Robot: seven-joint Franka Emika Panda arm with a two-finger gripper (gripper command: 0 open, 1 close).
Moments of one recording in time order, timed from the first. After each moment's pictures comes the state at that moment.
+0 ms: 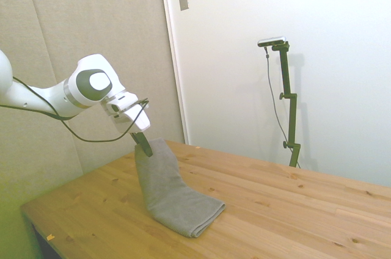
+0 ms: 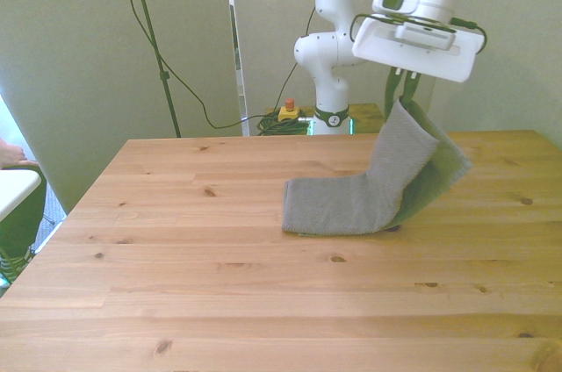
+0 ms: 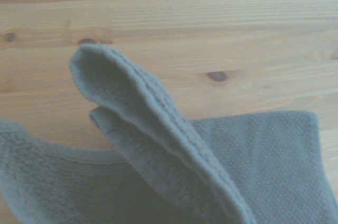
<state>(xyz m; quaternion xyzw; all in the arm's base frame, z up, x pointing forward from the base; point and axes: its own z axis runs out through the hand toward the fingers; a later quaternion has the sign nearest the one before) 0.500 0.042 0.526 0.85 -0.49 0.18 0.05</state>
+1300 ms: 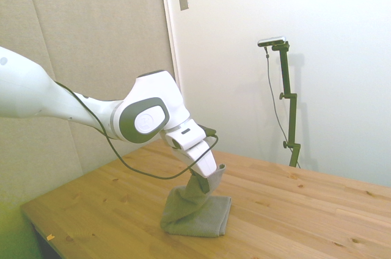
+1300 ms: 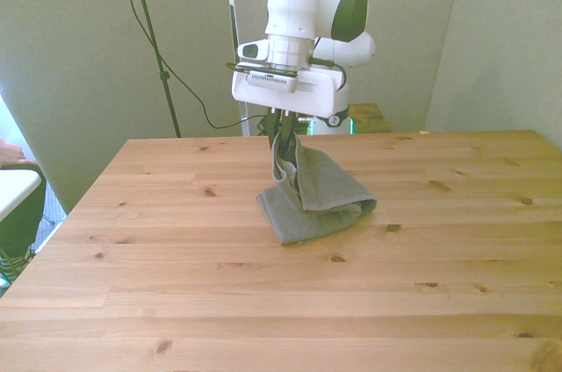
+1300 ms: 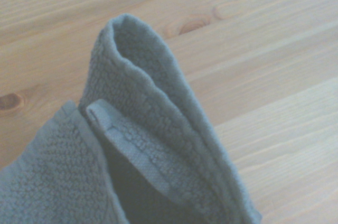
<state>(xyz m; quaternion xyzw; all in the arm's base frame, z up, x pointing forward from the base) 0.500 -0.165 0.459 0.81 -0.56 0.15 0.00</state>
